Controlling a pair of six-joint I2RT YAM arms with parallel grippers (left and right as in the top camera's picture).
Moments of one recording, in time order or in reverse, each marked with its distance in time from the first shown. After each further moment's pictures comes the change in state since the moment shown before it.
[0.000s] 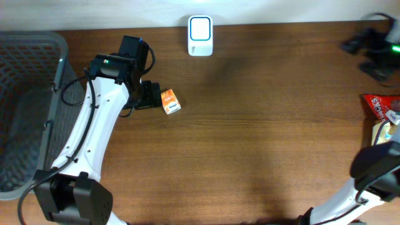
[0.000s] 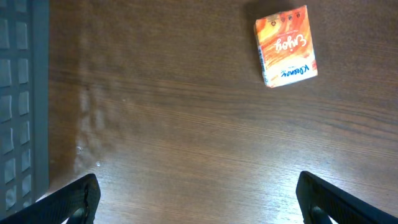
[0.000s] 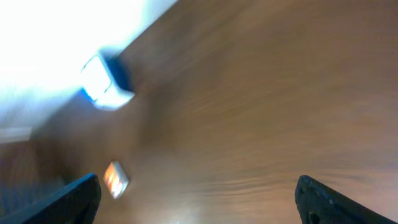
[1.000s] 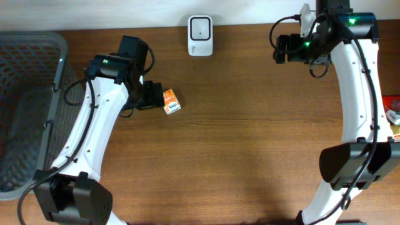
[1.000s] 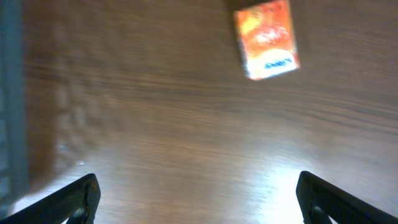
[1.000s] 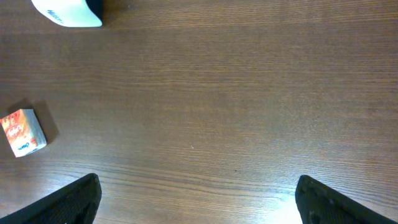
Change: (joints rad) left arm 0.001 0.000 0.000 0.003 0.093 -0.001; right arm 0.452 0.004 -0.009 0.024 0.470 -0.081
